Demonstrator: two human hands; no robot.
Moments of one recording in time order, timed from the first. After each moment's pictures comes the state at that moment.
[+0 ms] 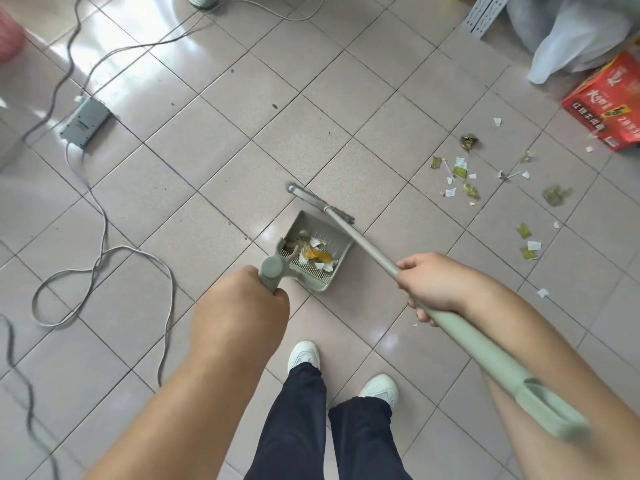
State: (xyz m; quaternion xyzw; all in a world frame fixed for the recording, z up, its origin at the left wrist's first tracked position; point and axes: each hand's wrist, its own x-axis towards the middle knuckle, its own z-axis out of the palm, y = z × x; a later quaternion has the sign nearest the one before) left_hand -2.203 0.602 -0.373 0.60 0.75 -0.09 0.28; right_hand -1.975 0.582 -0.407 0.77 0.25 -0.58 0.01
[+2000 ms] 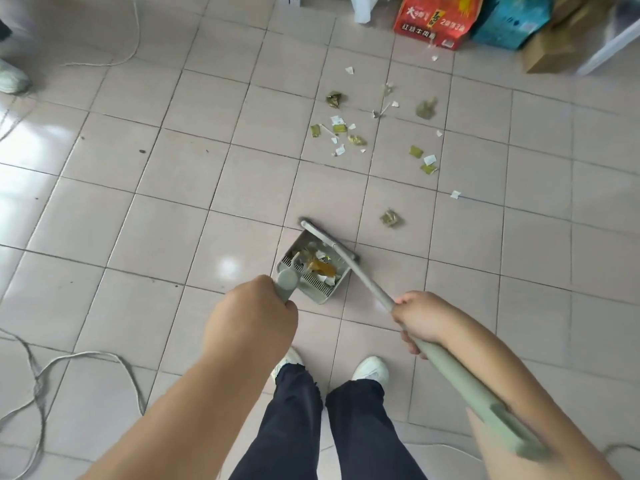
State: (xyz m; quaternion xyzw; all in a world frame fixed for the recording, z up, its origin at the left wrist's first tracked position) left_hand -2.067 0.519 -0.384 0.79 0.52 -0.17 0.28; right_hand -1.900 0.368 -0.422 0.81 0.00 -0.57 -0.11
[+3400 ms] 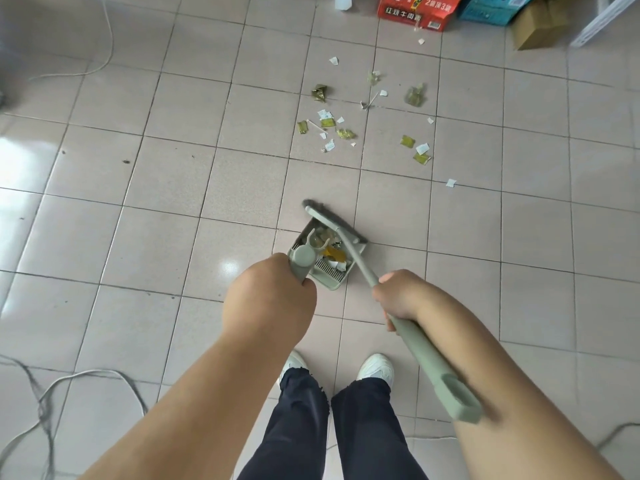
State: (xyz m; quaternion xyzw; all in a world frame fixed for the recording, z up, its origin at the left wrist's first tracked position) left_hand -2.010 0.529 -0.381 0.82 0.49 -0.13 0.26; right_hand -1.876 0.407 -0.444 0.82 0.04 -0.56 -0.10
